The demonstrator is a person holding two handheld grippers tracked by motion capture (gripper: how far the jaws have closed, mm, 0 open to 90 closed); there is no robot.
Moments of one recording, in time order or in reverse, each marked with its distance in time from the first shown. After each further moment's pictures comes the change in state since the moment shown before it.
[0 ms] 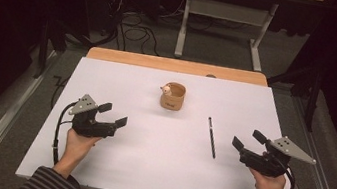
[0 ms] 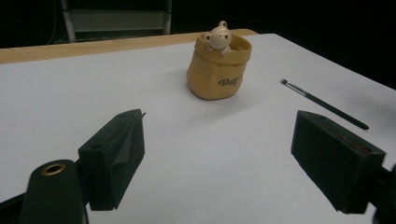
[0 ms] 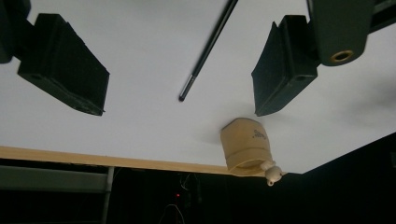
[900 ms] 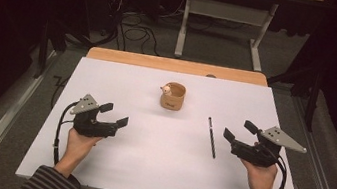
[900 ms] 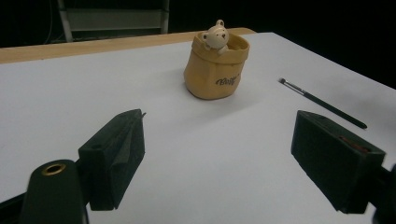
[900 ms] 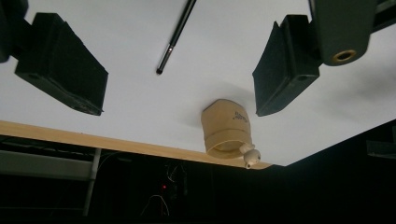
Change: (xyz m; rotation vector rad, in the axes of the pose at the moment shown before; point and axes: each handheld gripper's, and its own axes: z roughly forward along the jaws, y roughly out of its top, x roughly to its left) left arm -0.001 0.001 0.003 0.003 -0.014 0.003; right arm 0.016 0.021 0.022 -0.016 0.042 -0.035
